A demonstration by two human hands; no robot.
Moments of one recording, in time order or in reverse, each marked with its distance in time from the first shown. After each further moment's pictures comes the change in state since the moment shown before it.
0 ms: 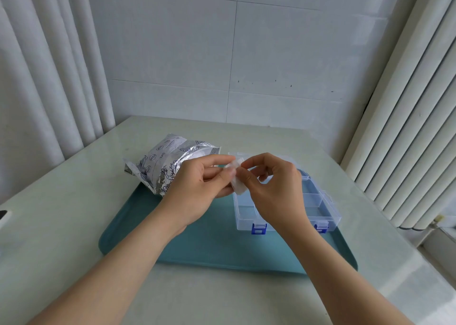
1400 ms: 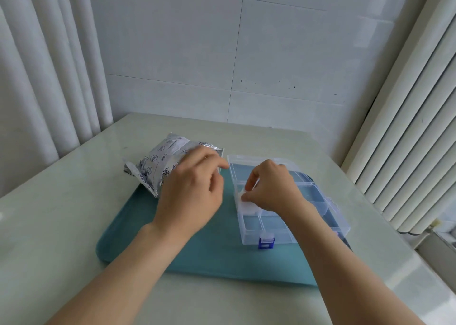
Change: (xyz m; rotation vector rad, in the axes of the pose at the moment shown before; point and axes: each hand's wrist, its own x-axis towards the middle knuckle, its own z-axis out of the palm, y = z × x) left_hand 0.009 -0.014 -0.014 0.920 0.361 0.673; right_hand 0.045 0.020 0.016 -0.616 -0.427 0.229
